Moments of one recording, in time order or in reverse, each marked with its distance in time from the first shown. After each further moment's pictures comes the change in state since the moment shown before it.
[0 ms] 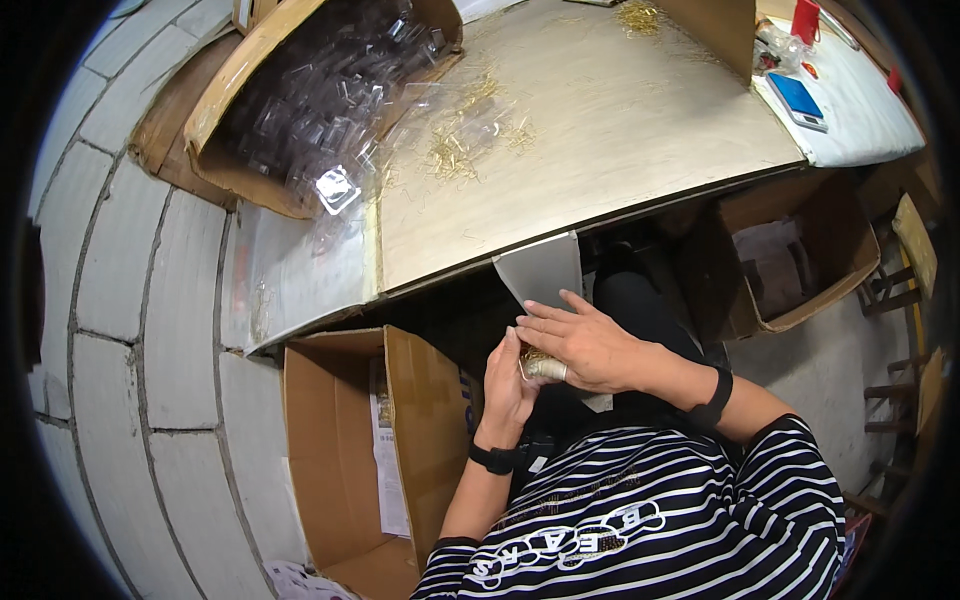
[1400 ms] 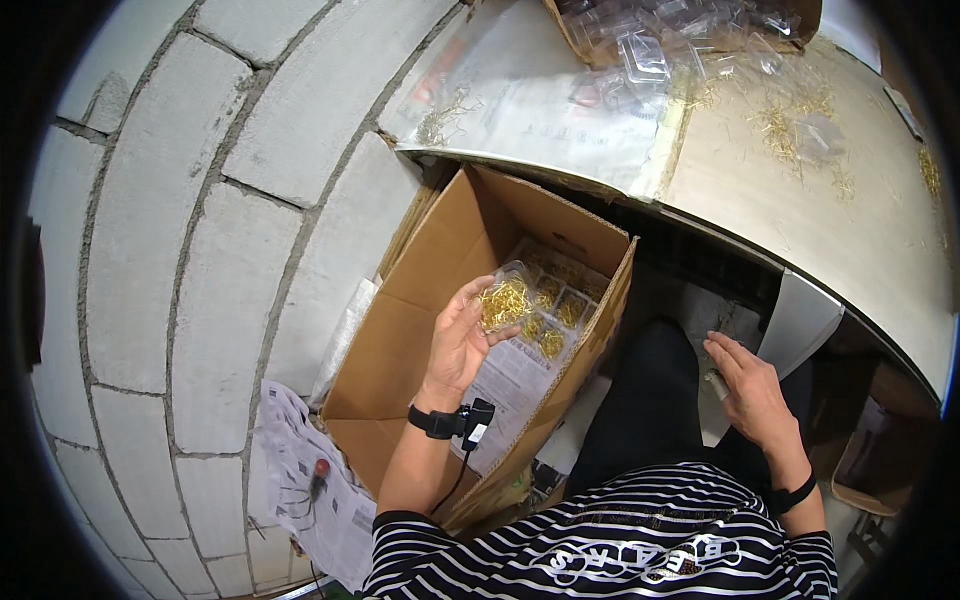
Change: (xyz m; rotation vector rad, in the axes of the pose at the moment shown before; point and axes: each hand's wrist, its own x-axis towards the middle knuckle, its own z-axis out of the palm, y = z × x) left_hand -0.173 0.178 -0.179 0.050 0.397 0.416; right_hand 0.073 -0.047 0.046 0.045 -0.151 -0.040
